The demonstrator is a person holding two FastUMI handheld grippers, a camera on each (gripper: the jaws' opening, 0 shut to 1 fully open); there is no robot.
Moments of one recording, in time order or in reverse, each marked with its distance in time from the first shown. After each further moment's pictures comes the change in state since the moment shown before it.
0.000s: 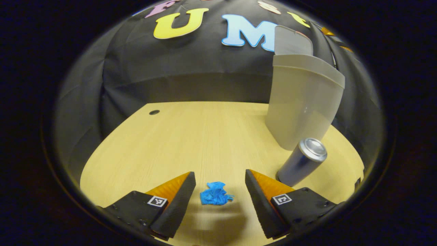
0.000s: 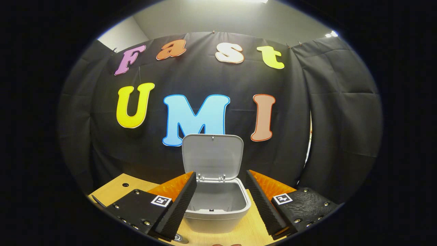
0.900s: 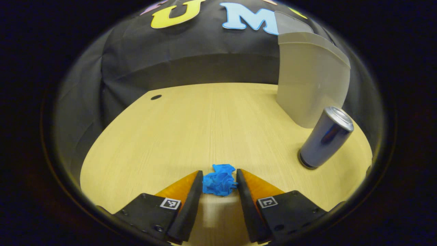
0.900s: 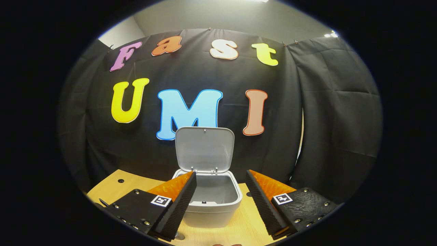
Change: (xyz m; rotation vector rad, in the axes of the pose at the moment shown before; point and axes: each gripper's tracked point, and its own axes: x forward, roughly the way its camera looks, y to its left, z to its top) left arm 0.023 0.023 -0.042 0.051 0.098 0.047; right arm -0.017 -0.011 -0.015 0.000 0.049 -0.043
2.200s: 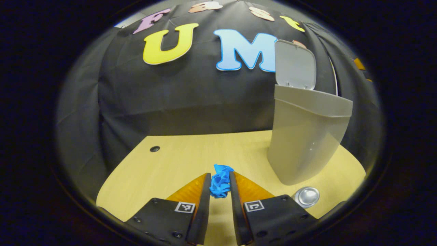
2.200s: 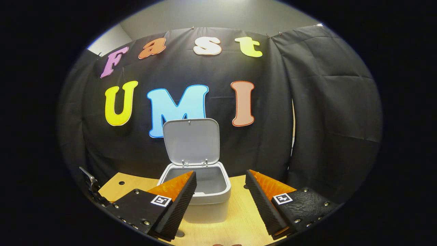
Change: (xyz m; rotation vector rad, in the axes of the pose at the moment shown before) left arm -0.036 -0.036 0.206 0.042 -0.317 -0.050; right arm -0.017 -0.041 -0.030 0.099 0.029 -0.037
